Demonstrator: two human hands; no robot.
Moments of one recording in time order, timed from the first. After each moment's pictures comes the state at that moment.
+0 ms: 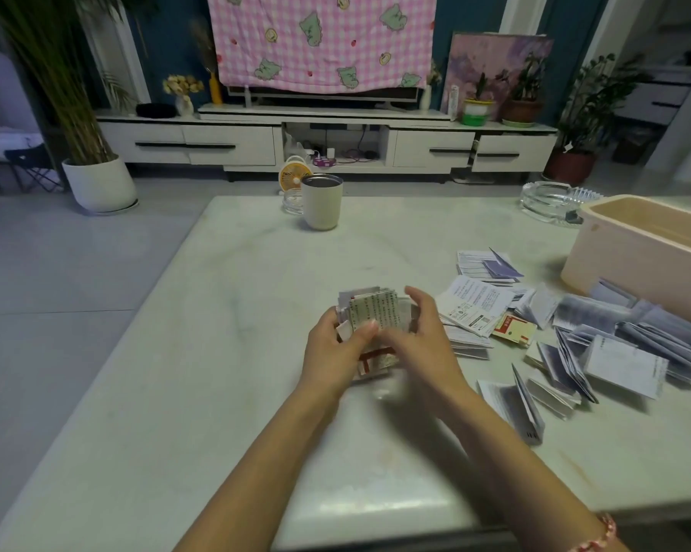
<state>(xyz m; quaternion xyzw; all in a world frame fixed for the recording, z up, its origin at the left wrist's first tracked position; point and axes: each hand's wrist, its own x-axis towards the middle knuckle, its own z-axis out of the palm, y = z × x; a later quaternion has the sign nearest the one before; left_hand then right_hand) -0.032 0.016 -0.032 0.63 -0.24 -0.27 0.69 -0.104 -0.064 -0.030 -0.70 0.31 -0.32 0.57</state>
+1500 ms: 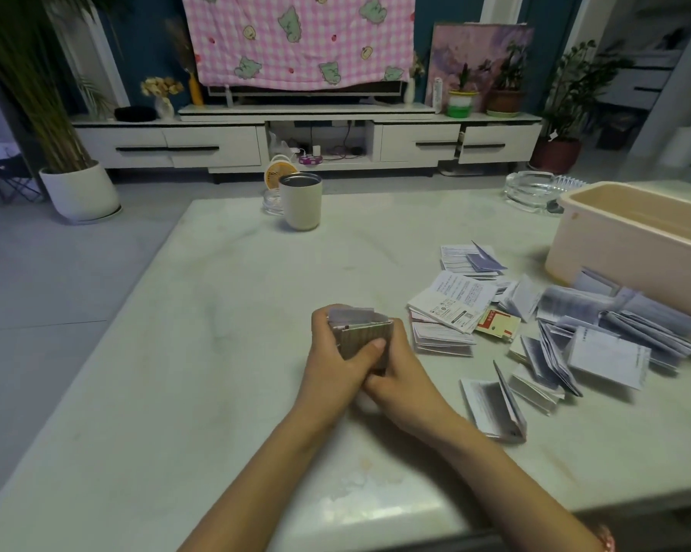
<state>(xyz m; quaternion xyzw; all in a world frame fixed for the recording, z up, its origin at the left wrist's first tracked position) -0.048 0.008 -0.043 0.65 -0.32 -0.19 0.66 -0.122 -0.062 -0.053 -0.77 0.22 -0.24 0.56</state>
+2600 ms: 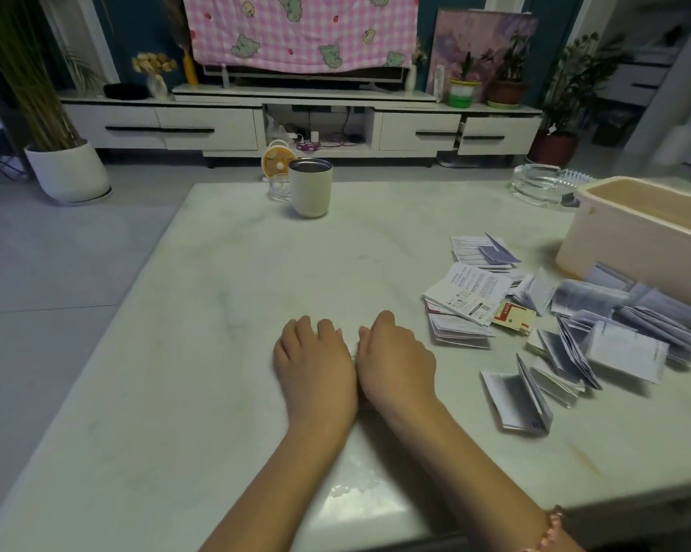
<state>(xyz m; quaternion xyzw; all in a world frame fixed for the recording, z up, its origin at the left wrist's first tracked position) -0.023 0.010 -0.080 0.91 -0.32 0.10 0.24 -0.082 -0.041 -0.048 -0.88 0.43 -0.14 0.14</state>
